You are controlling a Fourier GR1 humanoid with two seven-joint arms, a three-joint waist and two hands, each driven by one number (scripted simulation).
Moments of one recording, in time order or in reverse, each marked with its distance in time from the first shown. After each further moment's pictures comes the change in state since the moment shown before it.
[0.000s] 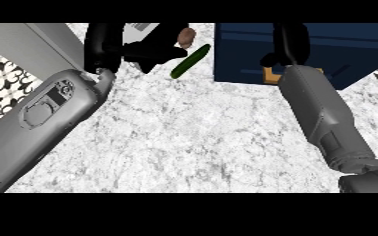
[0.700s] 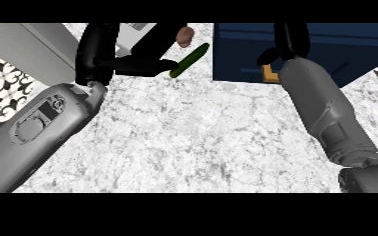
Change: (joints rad) left arm 0.101 0.025 0.019 -0.076 -0.027 -0.016 -0.034; right arm -0.059 -0.005 -0.122 0.058 -0.133 0.063 -0.195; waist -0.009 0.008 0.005
